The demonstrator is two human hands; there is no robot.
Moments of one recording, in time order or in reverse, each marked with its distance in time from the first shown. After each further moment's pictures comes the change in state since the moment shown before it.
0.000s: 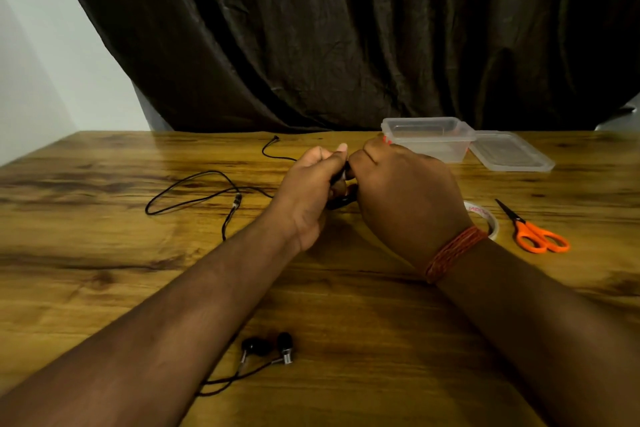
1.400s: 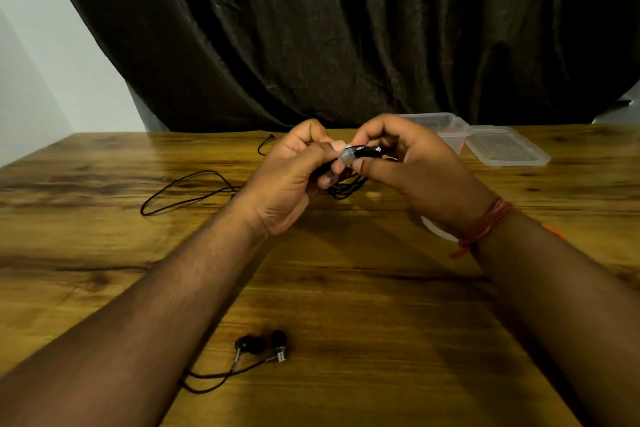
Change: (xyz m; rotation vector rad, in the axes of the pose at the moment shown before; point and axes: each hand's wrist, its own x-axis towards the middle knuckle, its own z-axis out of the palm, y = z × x) left_hand 0.004 0.011 -0.019 -0.128 -0.336 0.247; right_hand 0.008 0.034 0.004 1.411 -0.098 0.304
